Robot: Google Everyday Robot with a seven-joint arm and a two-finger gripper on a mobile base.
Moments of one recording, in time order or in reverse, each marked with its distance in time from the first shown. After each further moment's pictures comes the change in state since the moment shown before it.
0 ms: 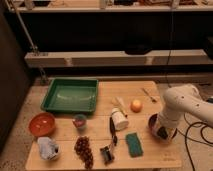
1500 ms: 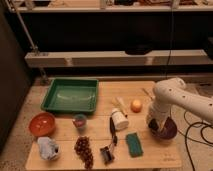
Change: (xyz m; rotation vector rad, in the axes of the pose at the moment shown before) arm -0.002 -0.060 0.006 0.025 0.000 -0.094
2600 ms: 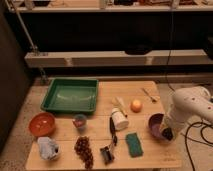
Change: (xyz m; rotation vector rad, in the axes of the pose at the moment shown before) arm 0.005 0.081 -0.015 0.017 0.007 0.064
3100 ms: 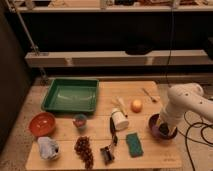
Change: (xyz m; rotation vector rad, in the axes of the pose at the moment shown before) arm 0.016 -0.032 0.015 0.002 0.002 -0.003
